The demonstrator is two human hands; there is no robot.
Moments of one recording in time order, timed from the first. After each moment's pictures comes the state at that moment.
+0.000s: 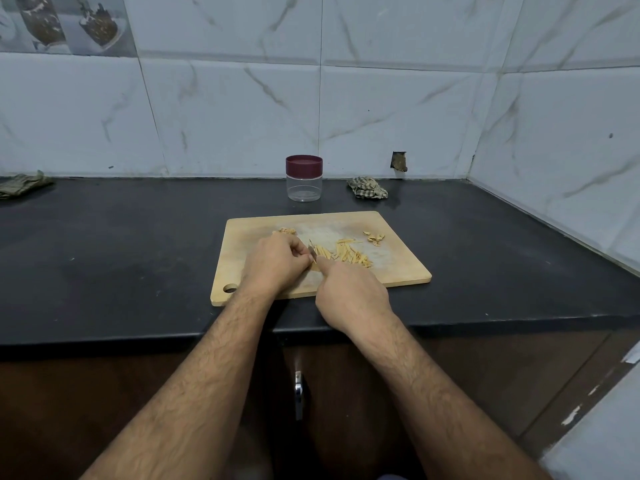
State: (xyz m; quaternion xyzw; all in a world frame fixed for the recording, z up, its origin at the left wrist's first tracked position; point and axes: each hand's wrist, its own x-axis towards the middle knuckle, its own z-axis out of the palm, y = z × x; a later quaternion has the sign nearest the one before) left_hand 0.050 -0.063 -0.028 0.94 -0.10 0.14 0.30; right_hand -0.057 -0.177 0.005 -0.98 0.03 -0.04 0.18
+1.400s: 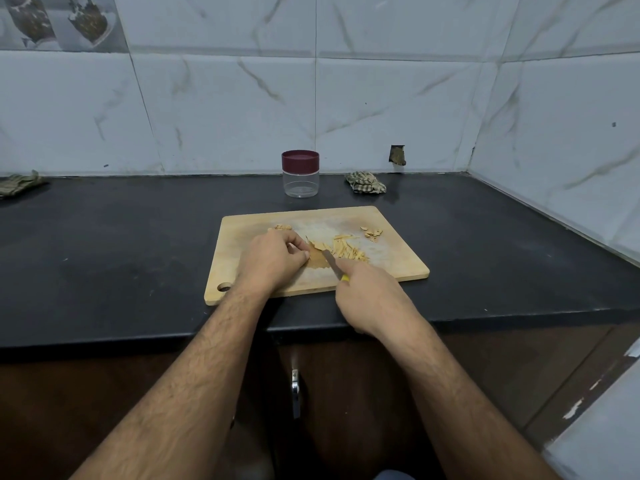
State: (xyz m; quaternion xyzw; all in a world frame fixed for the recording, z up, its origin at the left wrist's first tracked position) left_hand 0.053 -0.064 -0.029 0.94 -0.10 0.13 0.30; right_hand -0.070 -0.203 0.008 -0.96 0.04 -0.01 0.26
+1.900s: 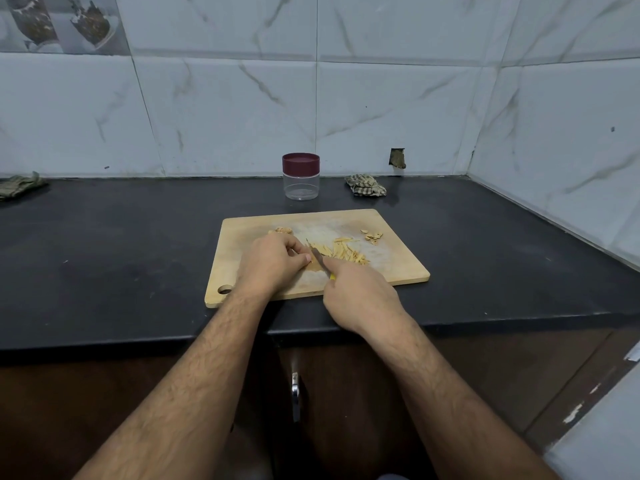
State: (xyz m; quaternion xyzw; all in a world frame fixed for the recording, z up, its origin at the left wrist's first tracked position) left_hand 0.054 -0.063 -0.031 0.93 -0.10 0.12 0.32; right_hand -0.062 -0.193 0.007 -0.97 0.03 -0.03 0.22
